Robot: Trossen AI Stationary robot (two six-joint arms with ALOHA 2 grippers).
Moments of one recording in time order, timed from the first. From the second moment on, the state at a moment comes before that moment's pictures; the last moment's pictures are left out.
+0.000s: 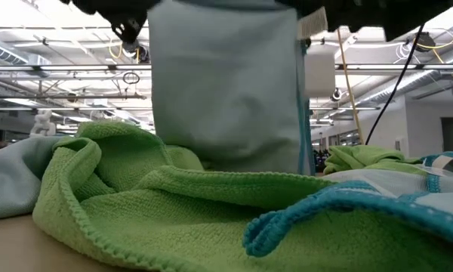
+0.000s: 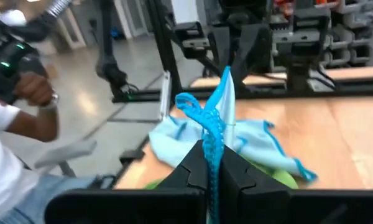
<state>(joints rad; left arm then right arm) -0.39 1.21 0.71 0.07 -0.18 -0.14 0.15 1.31 0.60 0.54 -0.22 0.18</state>
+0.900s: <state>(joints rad) -0.32 1.27 0.71 0.09 -0.34 -0.11 0.26 1.31 0.51 0.57 0.13 0.16</state>
